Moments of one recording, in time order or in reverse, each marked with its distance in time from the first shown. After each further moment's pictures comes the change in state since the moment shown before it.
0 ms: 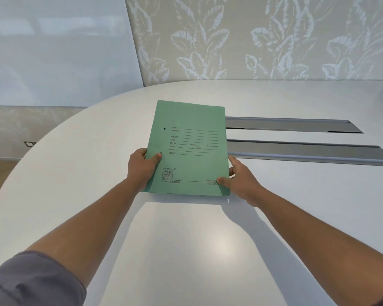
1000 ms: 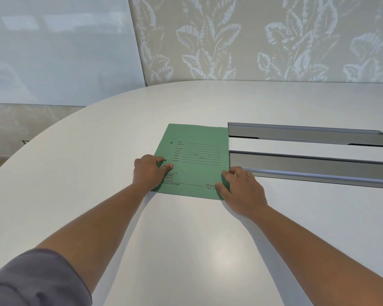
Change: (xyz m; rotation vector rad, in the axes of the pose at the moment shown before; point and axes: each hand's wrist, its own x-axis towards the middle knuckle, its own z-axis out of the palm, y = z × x) left_hand 0.097 -0.028 0.045 0.586 -0.026 0.112; right_hand 0.088 0.030 0.018 -0.849 0.132 -0.159
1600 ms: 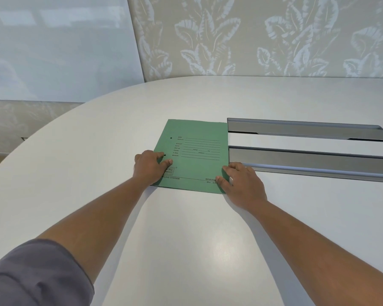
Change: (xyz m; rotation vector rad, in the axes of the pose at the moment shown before) left_hand 0.000 0.001 -0.002 0.138 -0.046 0.056; right_hand 0.002 0.006 0.002 0.081 -0.001 0.035
